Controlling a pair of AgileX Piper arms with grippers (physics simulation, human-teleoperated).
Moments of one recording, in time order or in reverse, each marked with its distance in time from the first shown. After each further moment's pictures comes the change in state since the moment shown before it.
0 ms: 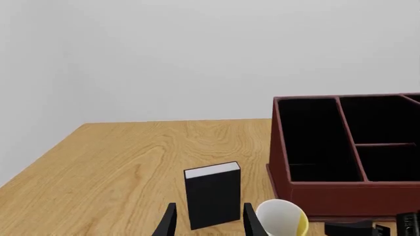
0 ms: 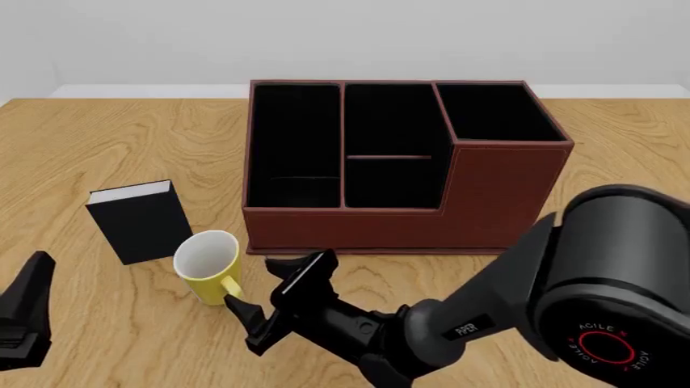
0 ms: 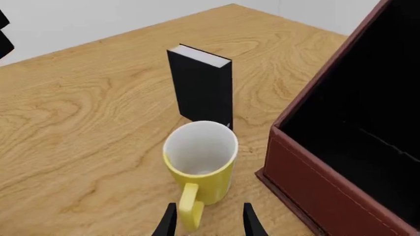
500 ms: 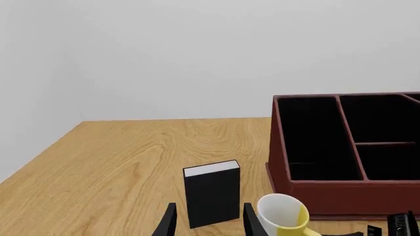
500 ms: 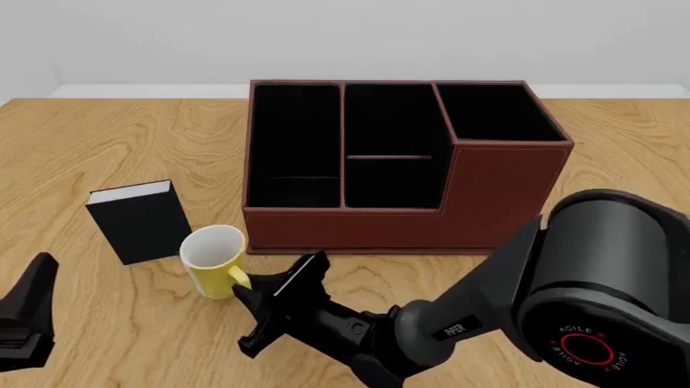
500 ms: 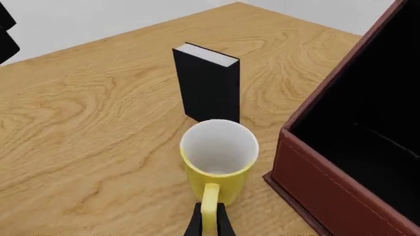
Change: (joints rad) left arm -0.001 0.006 0.012 -0.014 -0.005; right arm 0.009 0.029 -0.039 0.012 0.011
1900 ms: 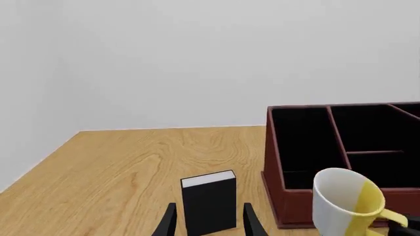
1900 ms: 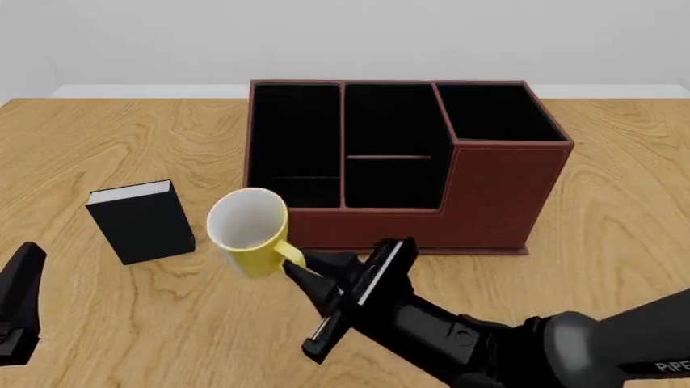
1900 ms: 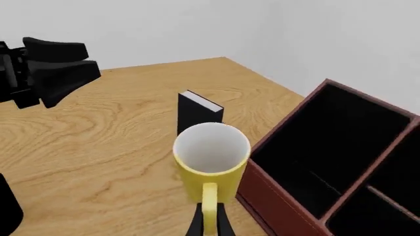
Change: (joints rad) left arm -0.020 -0.008 -0.065 0.044 0.001; right arm -0.022 -0.451 0.381 -0.088 -0.183
